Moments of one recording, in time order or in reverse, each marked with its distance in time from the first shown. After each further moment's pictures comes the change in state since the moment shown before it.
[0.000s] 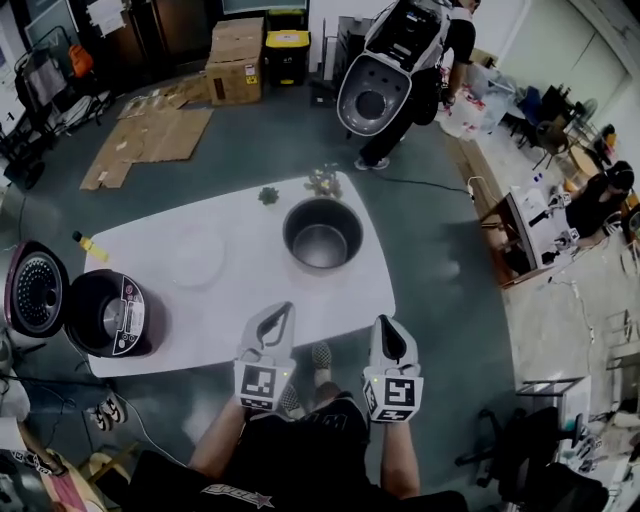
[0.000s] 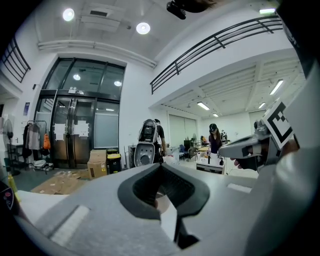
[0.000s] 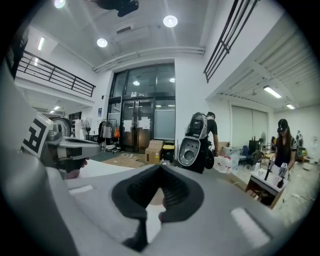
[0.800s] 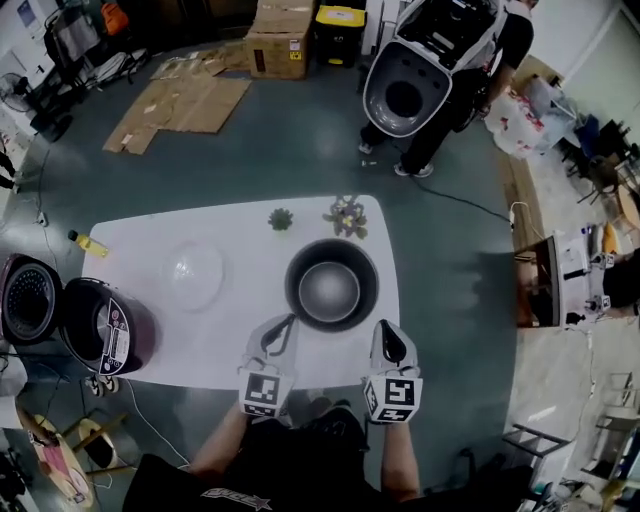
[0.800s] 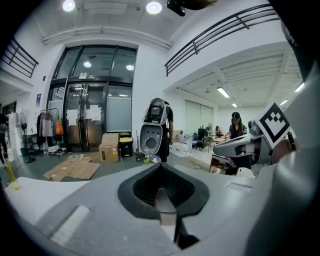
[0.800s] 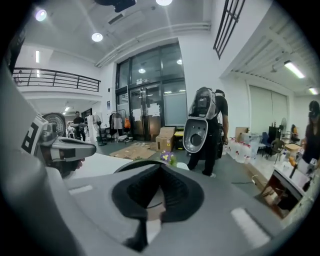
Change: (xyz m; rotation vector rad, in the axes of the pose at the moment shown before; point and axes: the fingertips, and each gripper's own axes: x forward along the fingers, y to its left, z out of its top) left arm 0.147 0.063 -0.059 -0.083 0.183 0.147; right arm 0.206 -0.051 -0.030 0.013 0.162 0.188
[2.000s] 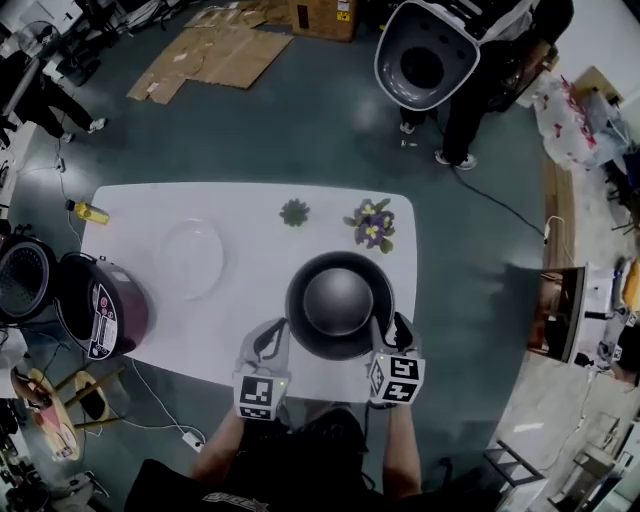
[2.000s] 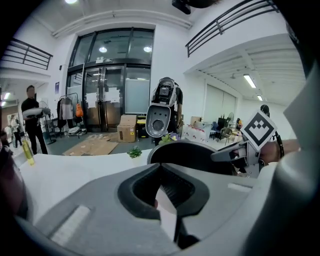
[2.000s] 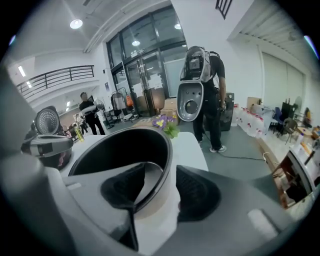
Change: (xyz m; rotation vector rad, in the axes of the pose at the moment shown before) left arm 0.045 0.039 -0.071 -0.131 0.208 0.196; right arm 0.131 -0.034 -0.081 0.069 0.338 0.130
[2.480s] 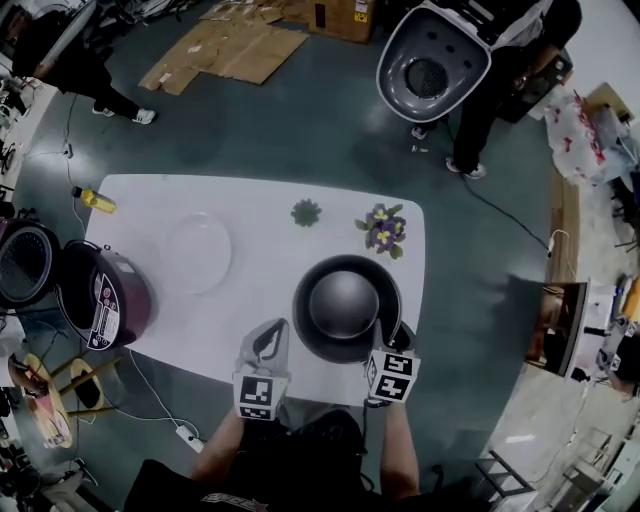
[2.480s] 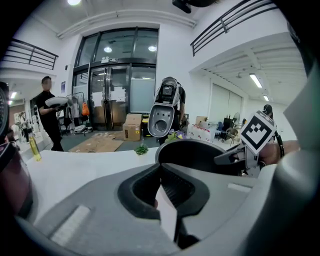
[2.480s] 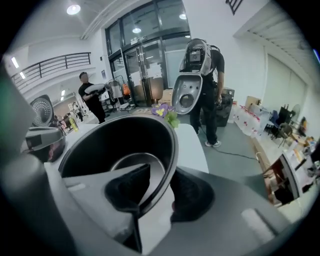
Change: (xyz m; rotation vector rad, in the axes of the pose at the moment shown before) left arm -0.005 0.015 -0.010 -0.027 0.011 0.056; right arm 0.017 0.003 -0.015 -0.048 0.120 -0.073
